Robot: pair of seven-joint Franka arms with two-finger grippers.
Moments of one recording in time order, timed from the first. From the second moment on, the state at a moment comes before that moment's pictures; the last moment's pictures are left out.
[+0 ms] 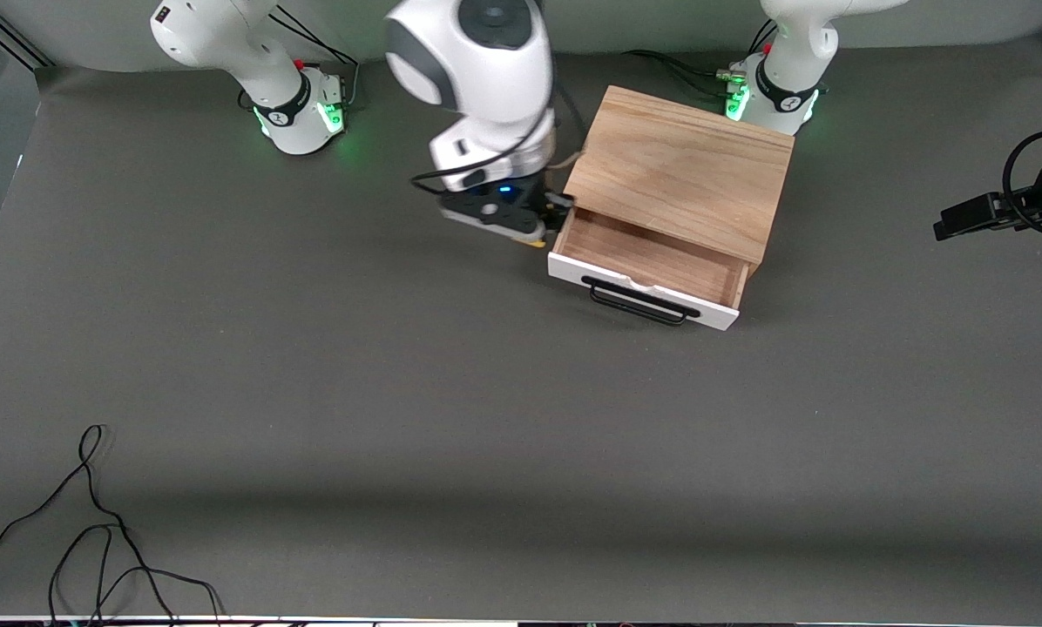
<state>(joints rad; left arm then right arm) 0.10 0.08 -0.08 -1.46 -0.03 1.35 -0.10 0.96 0.49 -0.09 -1.28 0.02 1.81 1.29</state>
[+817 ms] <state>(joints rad) 0.10 0.08 -0.07 -1.46 -0.03 1.35 -0.10 1.03 0.77 -0.09 -1.05 0.02 1.85 1.42</state>
